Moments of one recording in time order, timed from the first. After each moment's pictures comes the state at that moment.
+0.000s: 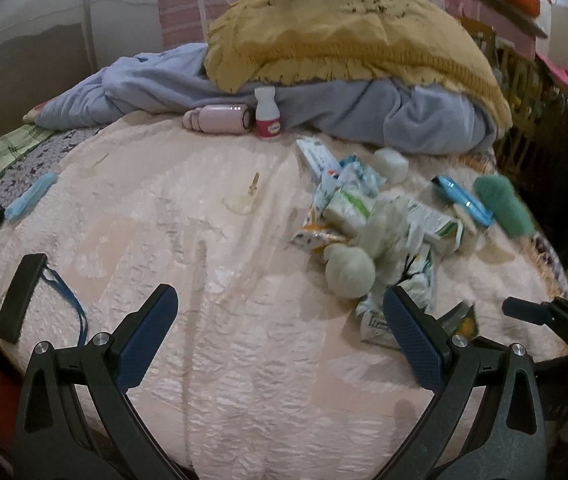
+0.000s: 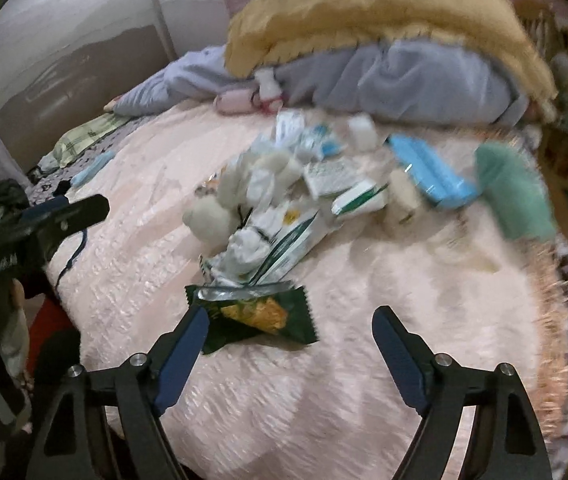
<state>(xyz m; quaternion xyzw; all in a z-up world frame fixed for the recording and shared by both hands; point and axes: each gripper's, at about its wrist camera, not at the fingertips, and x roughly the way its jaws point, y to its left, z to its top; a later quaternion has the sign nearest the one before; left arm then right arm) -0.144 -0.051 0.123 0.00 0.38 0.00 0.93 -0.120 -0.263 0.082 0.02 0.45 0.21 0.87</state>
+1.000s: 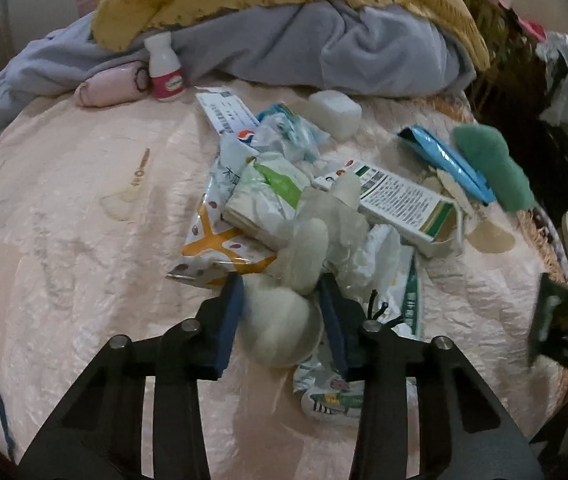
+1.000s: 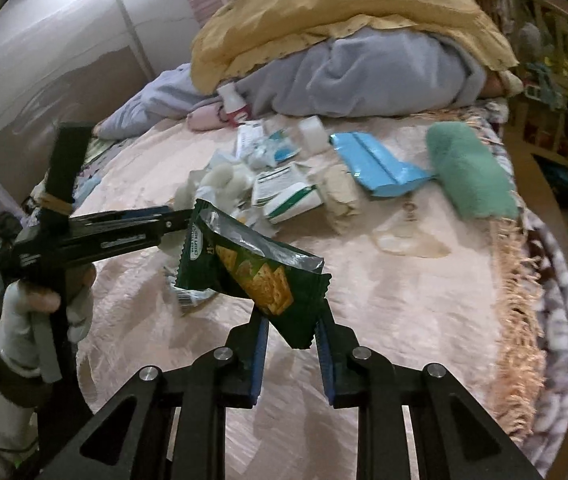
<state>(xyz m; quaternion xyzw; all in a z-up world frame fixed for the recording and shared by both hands) -0.036 -0.109 0.067 0.03 0.46 -0.11 0.88 -0.121 -0.318 0.092 0.06 0.44 0.17 0.88</state>
